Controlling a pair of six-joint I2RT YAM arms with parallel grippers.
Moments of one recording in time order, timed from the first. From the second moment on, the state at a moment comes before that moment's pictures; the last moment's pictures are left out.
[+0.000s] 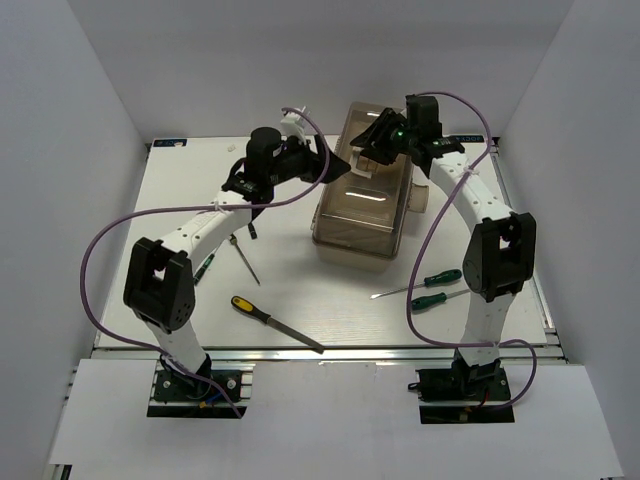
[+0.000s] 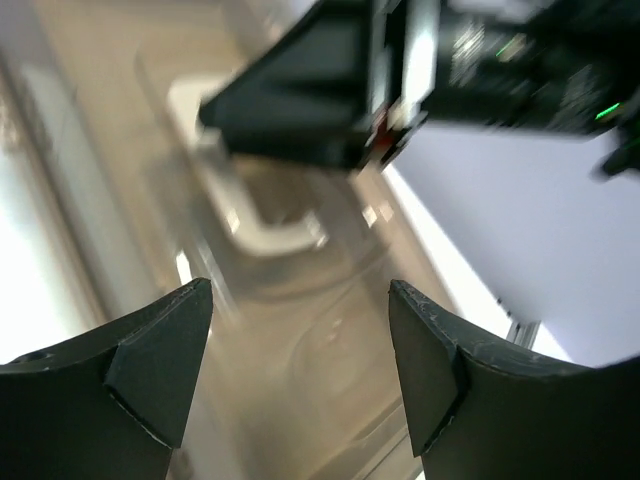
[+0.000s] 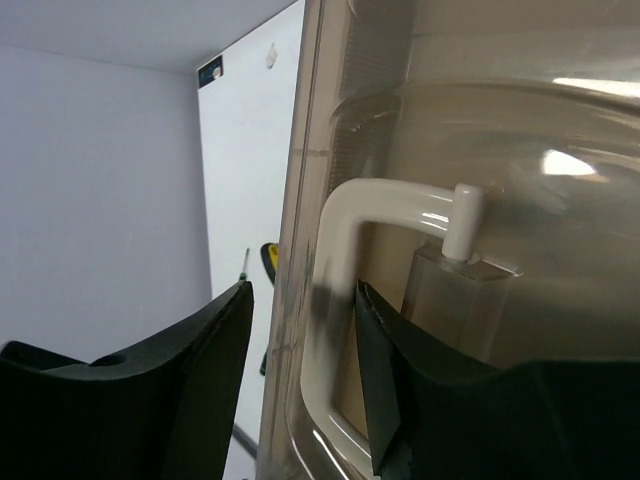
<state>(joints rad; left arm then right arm) -0.48 1.73 1.40 0.16 0.46 -0.47 0.31 1.94 1.79 -0.34 -0.37 0.86</state>
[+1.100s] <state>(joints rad) -0.48 1.94 1.60 0.18 0.48 -0.55 0.26 1.92 1.72 -0.24 -0.57 1.01</state>
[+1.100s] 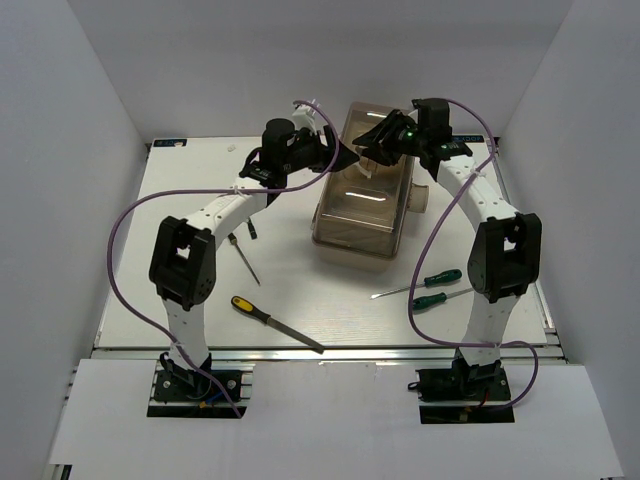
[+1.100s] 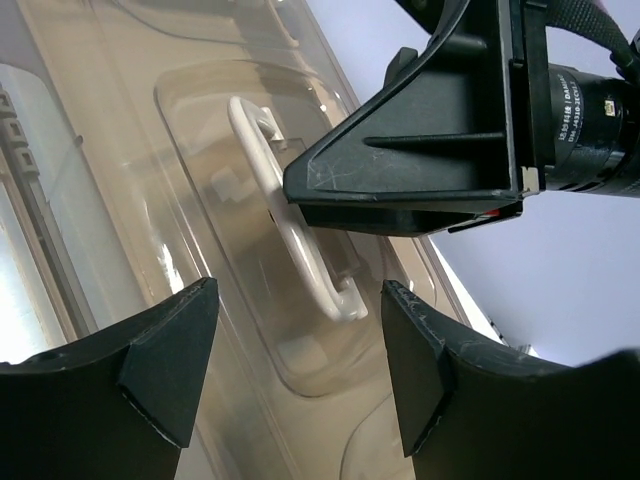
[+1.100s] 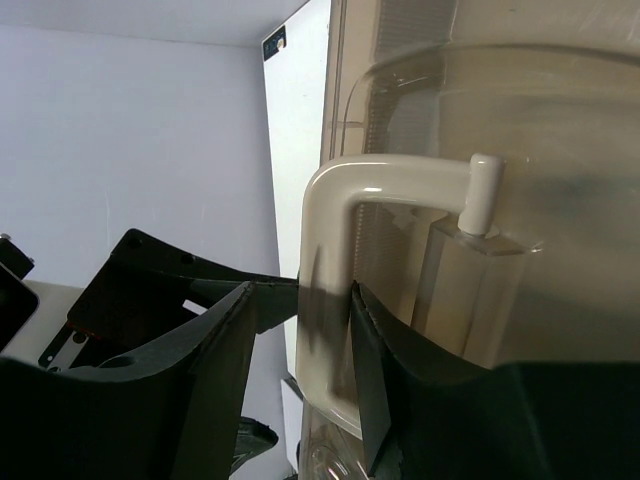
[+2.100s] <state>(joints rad) -0.56 2.09 1.81 0.06 0.40 -0.62 0.23 1.77 1.63 -0.27 -0.53 0.70</state>
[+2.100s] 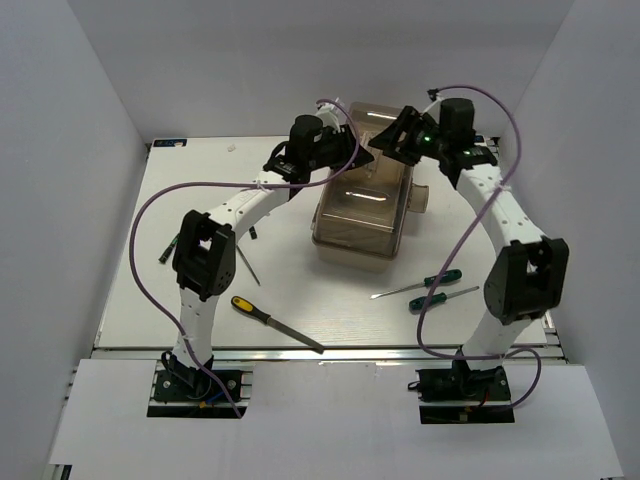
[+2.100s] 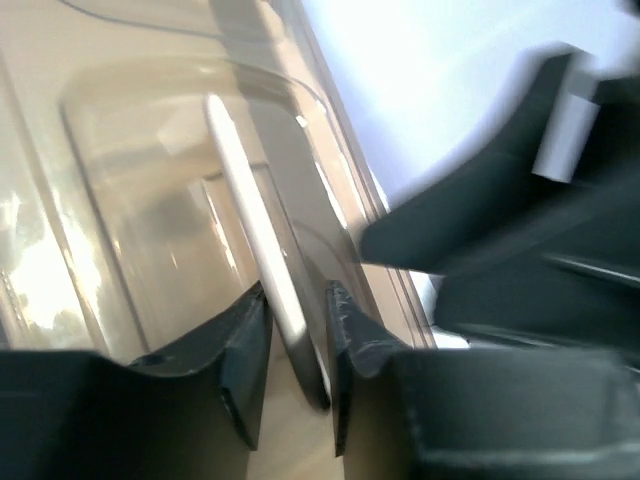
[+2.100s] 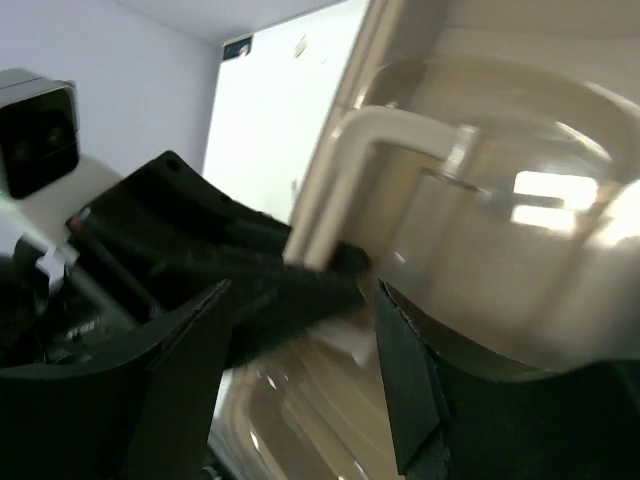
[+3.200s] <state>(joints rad) -0.49 2.09 1.90 0.04 0.20 -0.91 0.00 1.54 1.16 -0.31 -0.43 0.41</state>
